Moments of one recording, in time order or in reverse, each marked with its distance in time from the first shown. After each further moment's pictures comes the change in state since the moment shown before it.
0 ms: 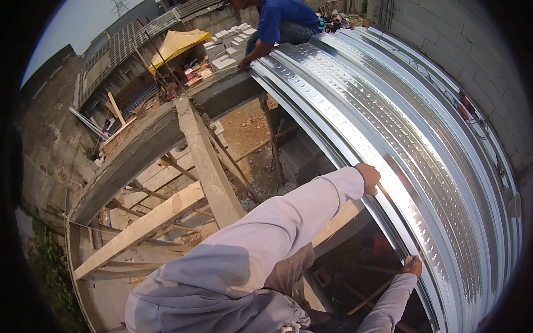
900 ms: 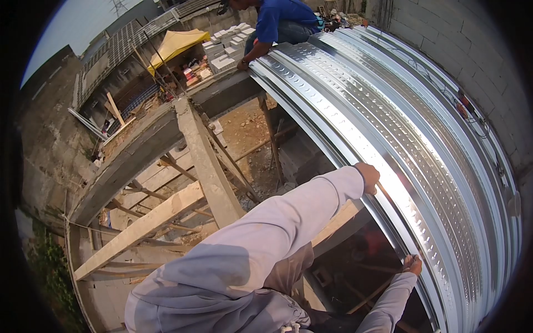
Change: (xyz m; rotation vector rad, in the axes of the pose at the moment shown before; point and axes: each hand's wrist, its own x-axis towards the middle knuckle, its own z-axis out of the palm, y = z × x) left_hand 0.001 0.001 0.000 0.006 -0.009 -0.014; right_hand 0.009 0.003 -0.003 0.015 0.002 -0.006
